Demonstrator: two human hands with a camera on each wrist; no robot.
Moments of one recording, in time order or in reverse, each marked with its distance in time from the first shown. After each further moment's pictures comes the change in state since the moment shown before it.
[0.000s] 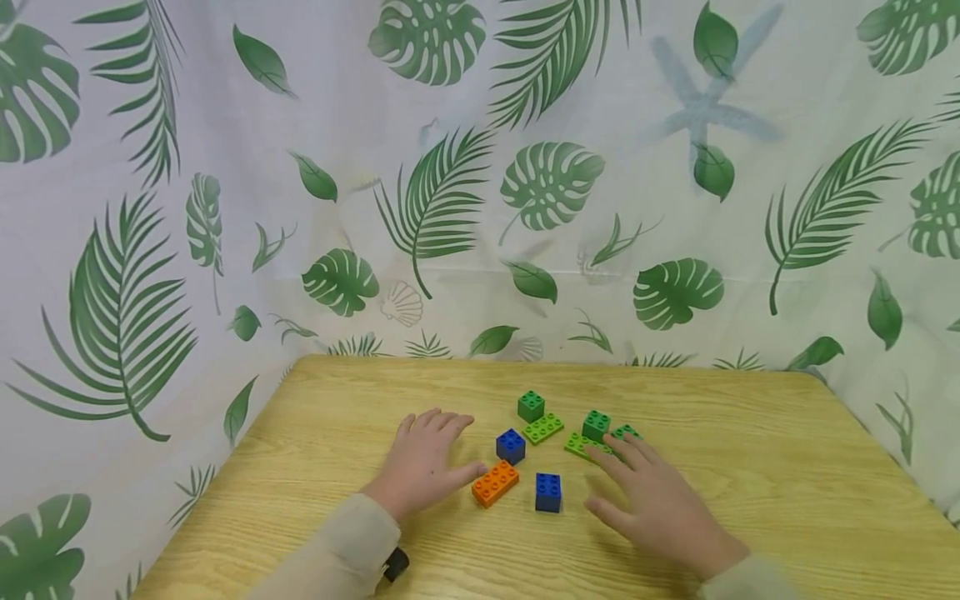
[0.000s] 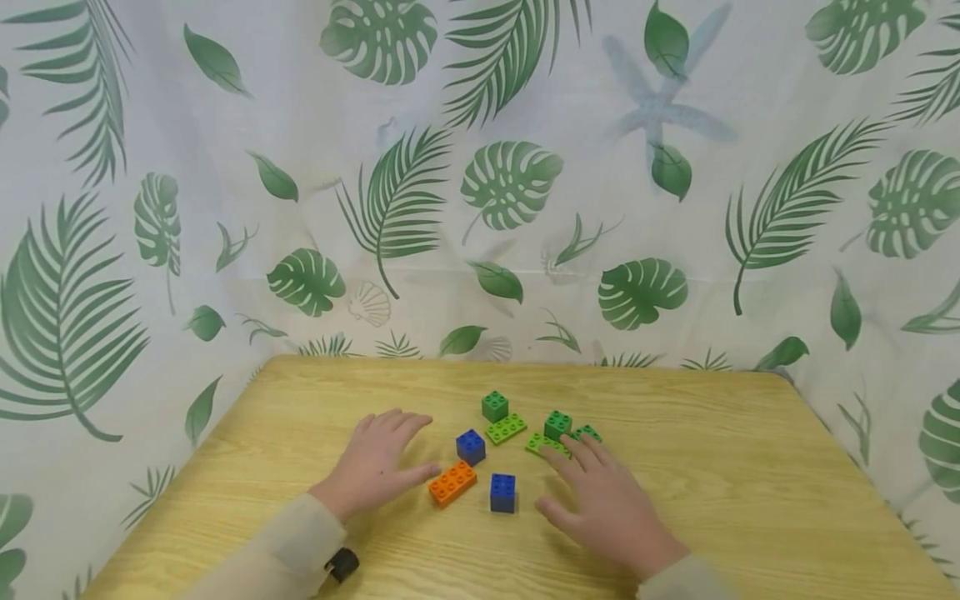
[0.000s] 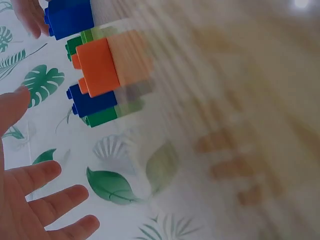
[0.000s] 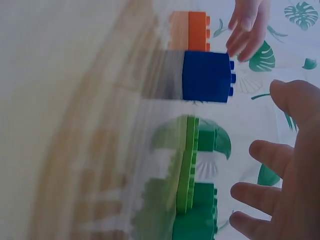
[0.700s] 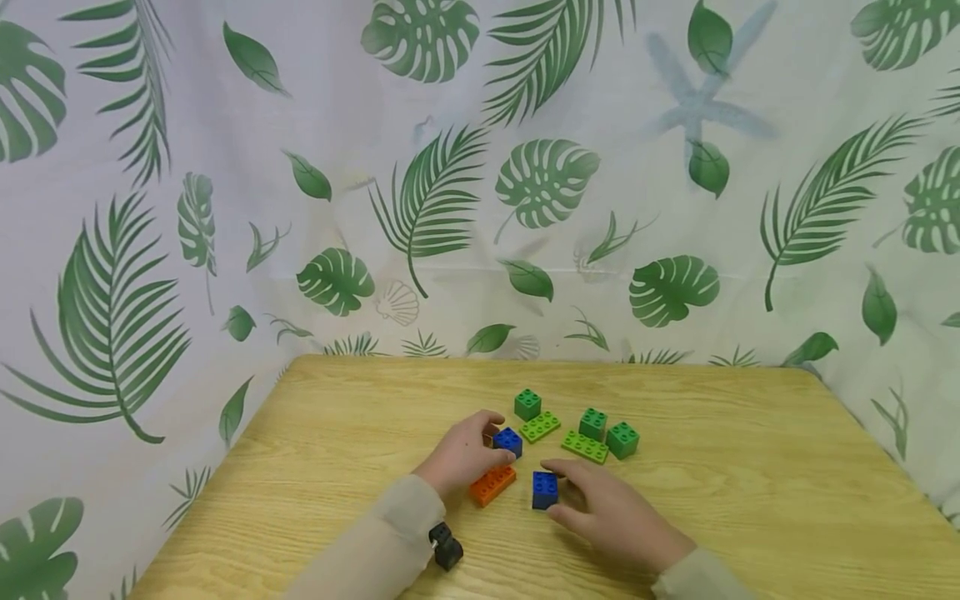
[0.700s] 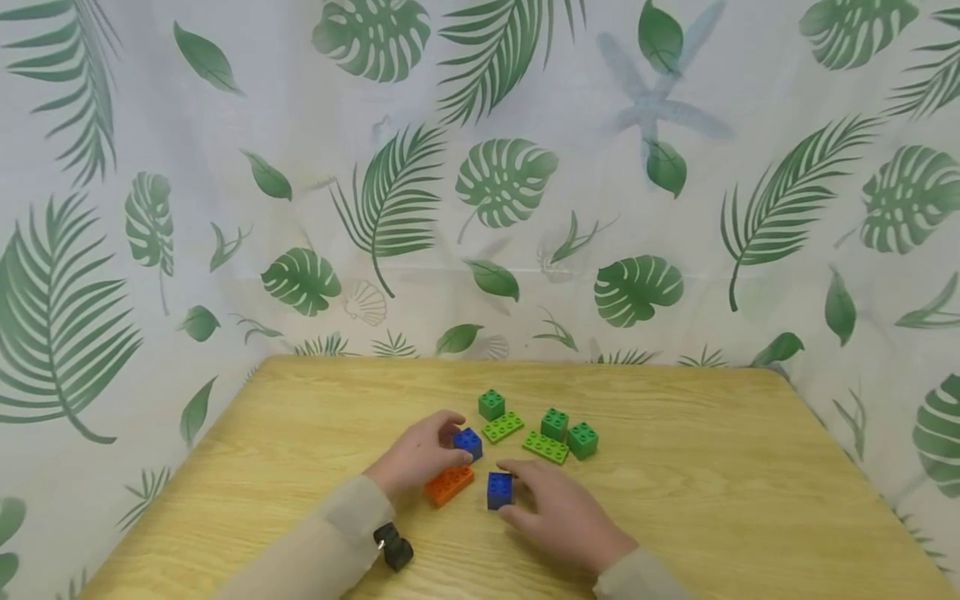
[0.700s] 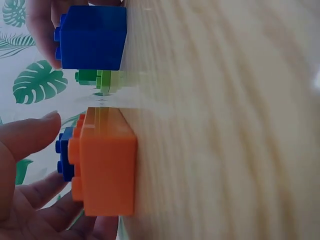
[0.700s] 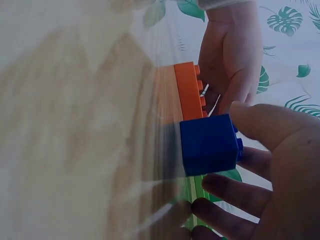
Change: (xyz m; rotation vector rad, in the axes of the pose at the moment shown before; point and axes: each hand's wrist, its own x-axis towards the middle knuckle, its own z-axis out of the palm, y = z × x) left_hand 0.045 0.028 0.032 -0.705 -0.170 -0.241; right_hand 0.020 -0.031 0.021 0.421 -0.211 0.119
